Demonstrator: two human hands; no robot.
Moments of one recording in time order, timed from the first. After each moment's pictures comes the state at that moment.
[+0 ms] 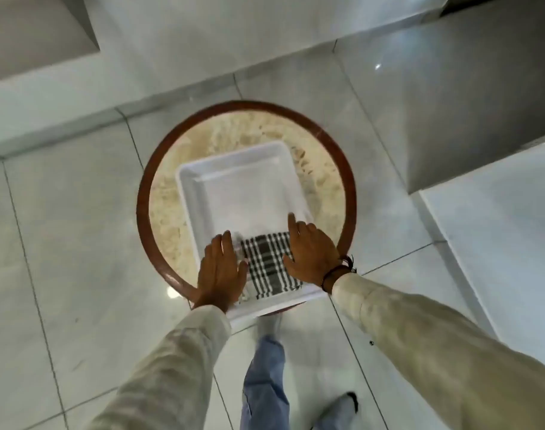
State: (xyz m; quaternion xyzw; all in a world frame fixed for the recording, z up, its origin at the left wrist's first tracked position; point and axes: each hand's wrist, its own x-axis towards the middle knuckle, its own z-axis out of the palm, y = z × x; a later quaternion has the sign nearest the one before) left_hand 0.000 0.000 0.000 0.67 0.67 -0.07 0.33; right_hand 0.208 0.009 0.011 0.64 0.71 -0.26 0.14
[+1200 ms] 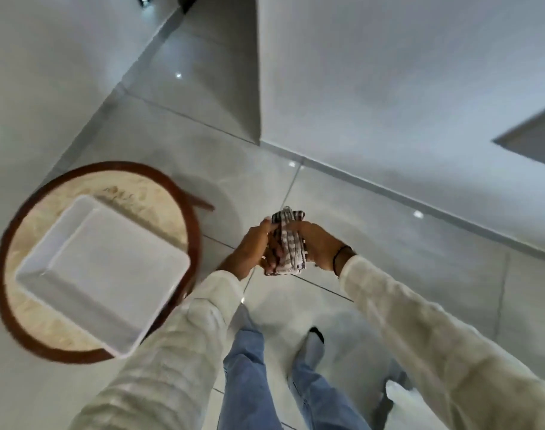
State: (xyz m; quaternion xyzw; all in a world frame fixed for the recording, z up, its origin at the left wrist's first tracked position) left_hand 0.324 -0.200 0.099 0.56 0.44 -0.17 0.68; right_hand 0.424 -0.322 0.101 0.65 -0.10 -0.58 -0.48
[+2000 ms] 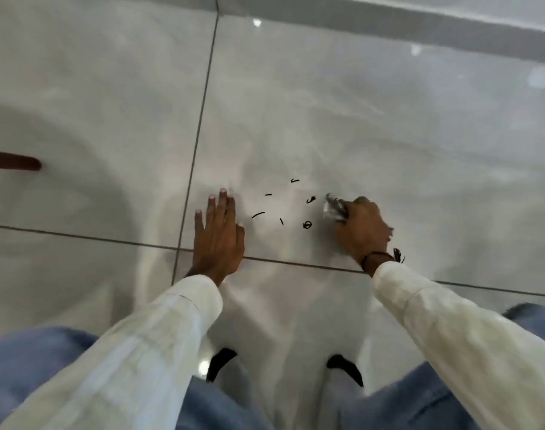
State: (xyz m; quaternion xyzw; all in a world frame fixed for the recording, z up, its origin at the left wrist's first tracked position) left_hand 0.374 -0.263 -0.581 0.95 0.17 -0.22 0.14; right_hand 0.488 -0.511 -0.540 0.96 0.00 -0.25 -0.16
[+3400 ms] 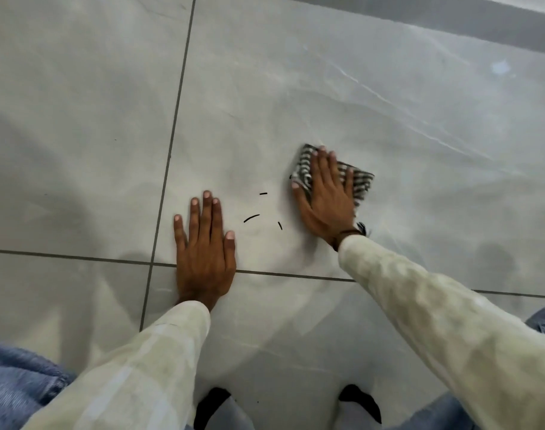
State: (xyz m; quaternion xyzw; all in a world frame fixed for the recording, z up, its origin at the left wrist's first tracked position) left_hand 0.352 -0.263 -0.674 0.98 0.17 -0.02 0.07; right_hand 0.515 -0.452 -0.649 0.98 0.12 -0.11 -0.11
